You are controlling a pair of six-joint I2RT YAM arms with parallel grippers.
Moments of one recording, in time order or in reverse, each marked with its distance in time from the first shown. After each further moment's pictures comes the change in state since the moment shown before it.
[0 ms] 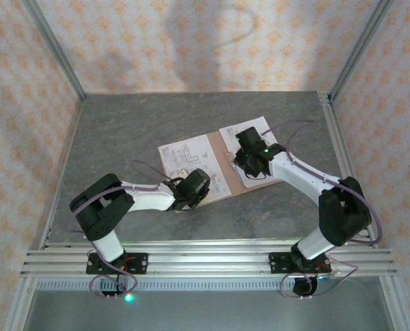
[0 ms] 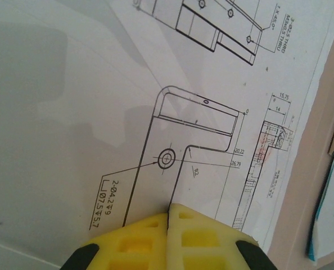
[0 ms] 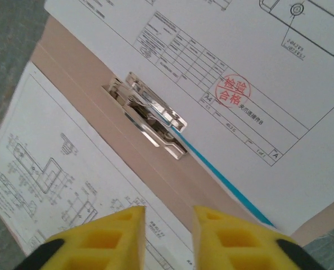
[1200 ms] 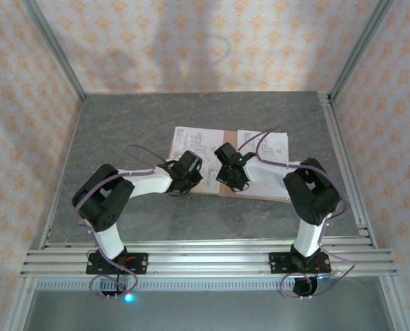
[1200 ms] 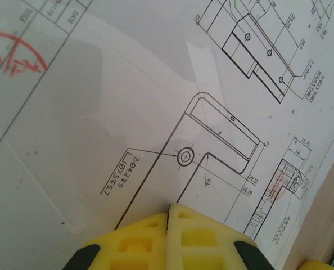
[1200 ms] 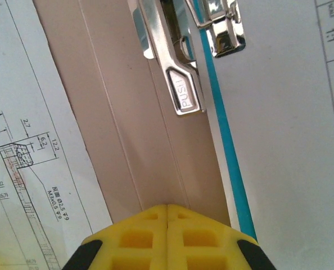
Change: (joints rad) left arm 0.180 0.062 0.132 -0.131 0.087 0.279; right arm 0.129 0.267 0.008 0.071 -0.039 -0.030
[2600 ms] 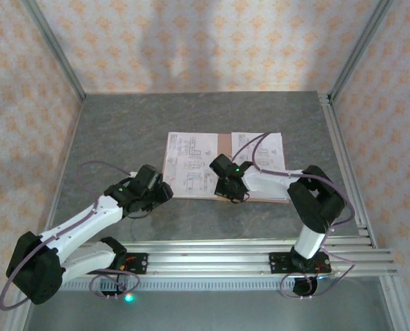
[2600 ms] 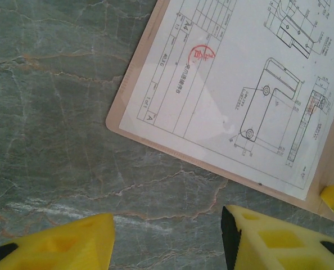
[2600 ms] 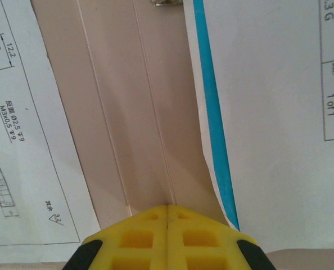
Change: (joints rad) left arm 0.101 -0.711 -0.290 -0.435 0.042 0.199; right arm 0.104 -0.078 -0.069 -0.072 -0.003 -0.049
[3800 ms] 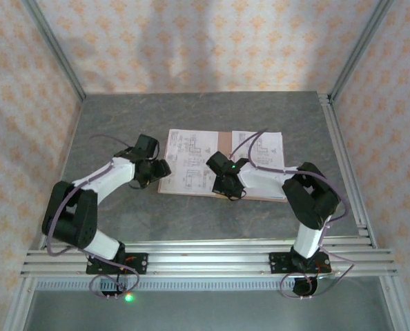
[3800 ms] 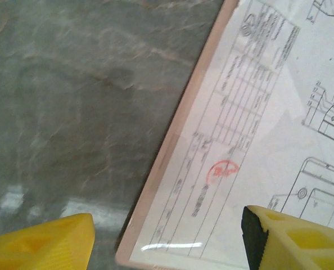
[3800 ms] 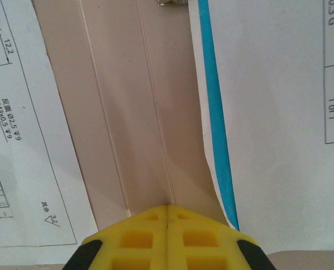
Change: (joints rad) left arm 0.279 0.495 0.320 0.031 0.086 0.347; right arm 0.000 0.057 0.063 -0.033 0.019 0.003
